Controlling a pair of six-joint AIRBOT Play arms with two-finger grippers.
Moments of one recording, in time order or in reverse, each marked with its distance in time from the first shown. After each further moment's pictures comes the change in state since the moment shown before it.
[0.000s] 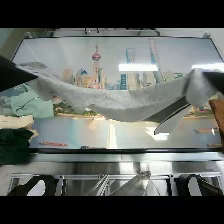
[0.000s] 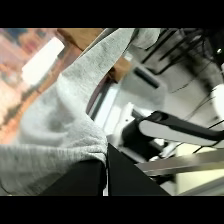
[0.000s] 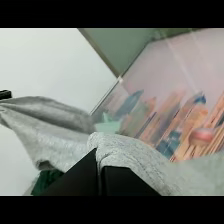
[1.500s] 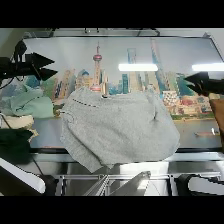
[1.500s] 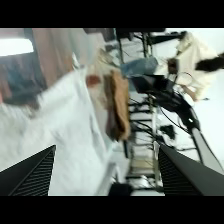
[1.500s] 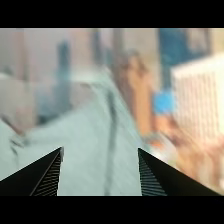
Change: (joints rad) left arm 0.103 -0.995 0.252 0.014 -0.130 -0.191; right arm -0.038 -0.929 0.177 -0.500 -0.244 0.006
